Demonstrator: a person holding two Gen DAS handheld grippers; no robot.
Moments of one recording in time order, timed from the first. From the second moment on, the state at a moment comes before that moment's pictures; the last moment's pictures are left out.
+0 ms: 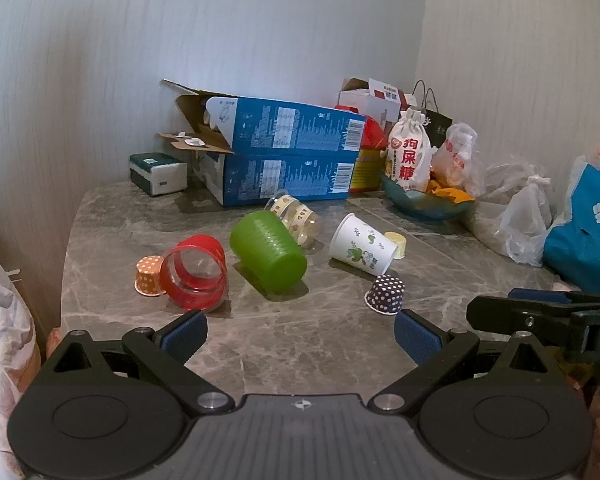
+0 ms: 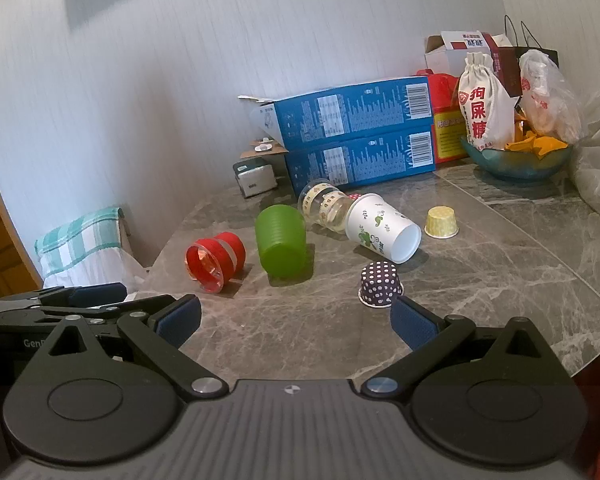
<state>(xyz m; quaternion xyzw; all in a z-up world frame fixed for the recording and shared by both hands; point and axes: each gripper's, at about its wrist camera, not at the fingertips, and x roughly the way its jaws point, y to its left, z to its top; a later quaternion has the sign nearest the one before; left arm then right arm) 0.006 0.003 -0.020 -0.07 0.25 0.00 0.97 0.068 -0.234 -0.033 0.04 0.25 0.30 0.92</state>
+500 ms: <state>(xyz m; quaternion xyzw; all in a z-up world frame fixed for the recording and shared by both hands) 0.011 0.035 -0.027 -0.08 0.24 0.01 0.97 0.091 -0.203 -0.018 0.01 0.27 0.31 0.91</state>
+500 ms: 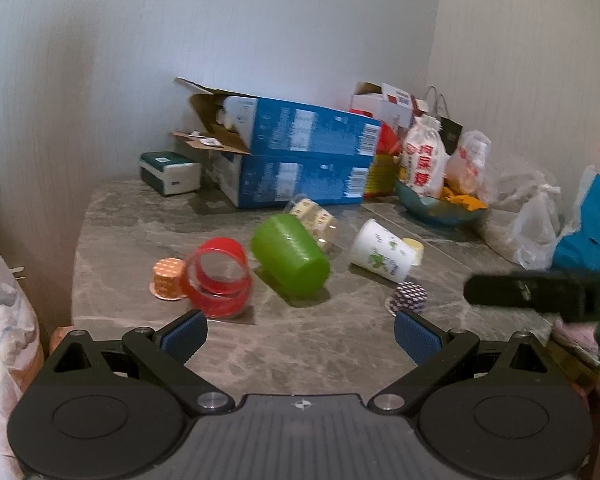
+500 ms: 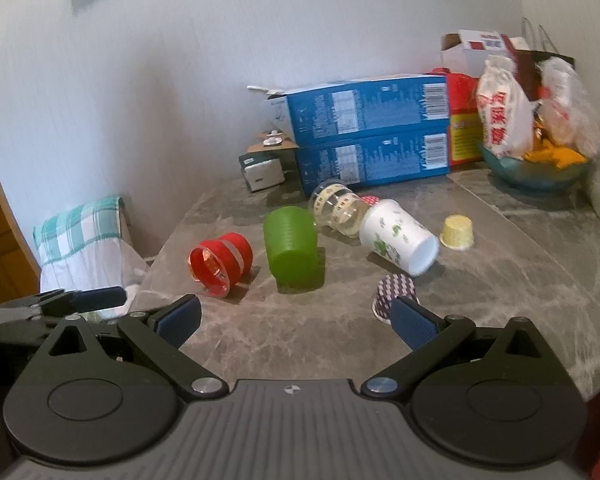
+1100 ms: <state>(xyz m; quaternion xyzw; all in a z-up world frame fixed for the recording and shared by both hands) -0.005 0.113 -0.039 -0.14 0.25 0.08 0.95 0.275 -0.069 -0.048 -0.08 0.47 0.30 0.82</state>
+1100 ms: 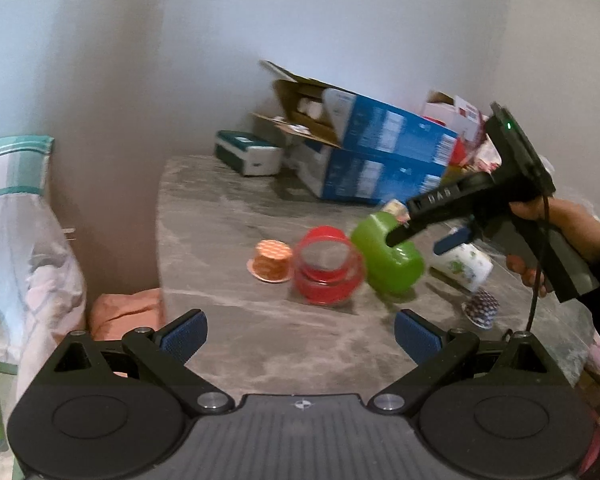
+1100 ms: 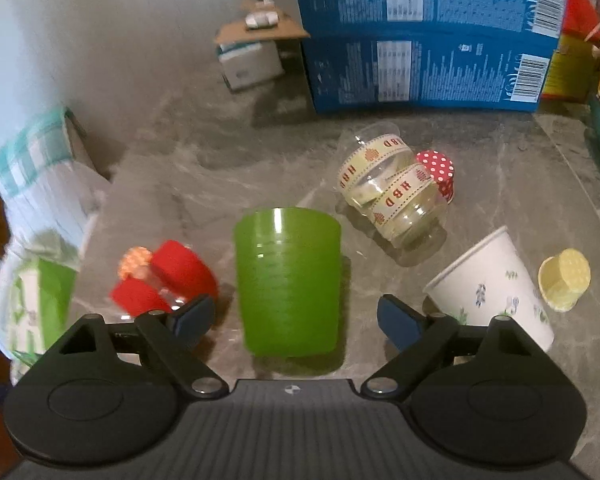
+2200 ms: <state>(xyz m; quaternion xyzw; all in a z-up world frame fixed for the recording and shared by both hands) -0.063 0.099 -0.047 -0.16 0.24 0.04 0.96 0.107 -0.166 0.017 -0.06 0.40 0.29 0.87</state>
